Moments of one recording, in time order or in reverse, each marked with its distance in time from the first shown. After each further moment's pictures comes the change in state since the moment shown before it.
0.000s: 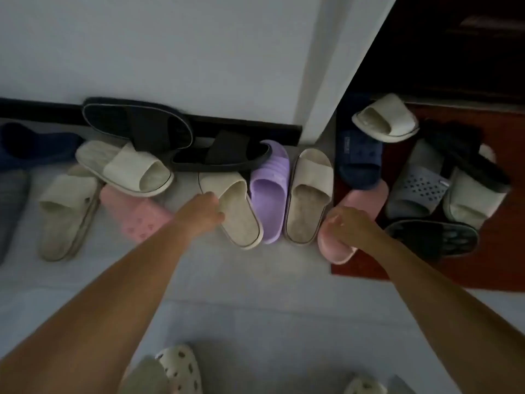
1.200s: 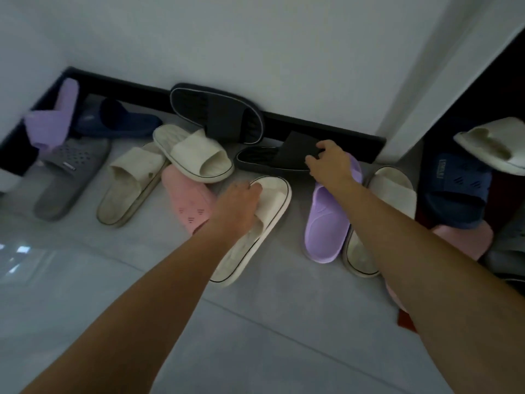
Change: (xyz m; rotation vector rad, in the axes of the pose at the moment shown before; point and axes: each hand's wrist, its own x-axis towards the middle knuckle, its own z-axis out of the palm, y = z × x) left_hand -0.007 -0.044 0.033 0.234 0.477 0.149; right_hand 0.130 -0.178 0.024 0.424 0.385 -0.304
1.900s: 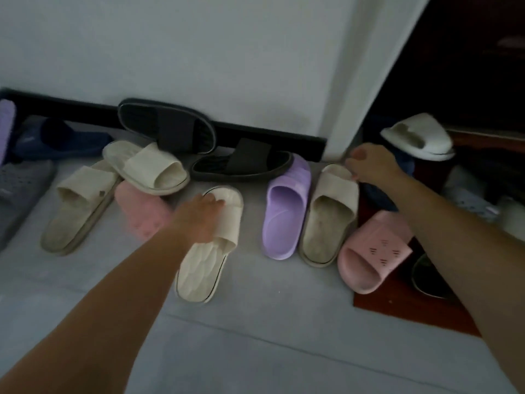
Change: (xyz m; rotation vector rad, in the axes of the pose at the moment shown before) left_hand 0.016 -0.008 0.025 0.250 -0.294 0.125; right_hand -0.016 0.090 -0.152 -0.223 0.059 0.139
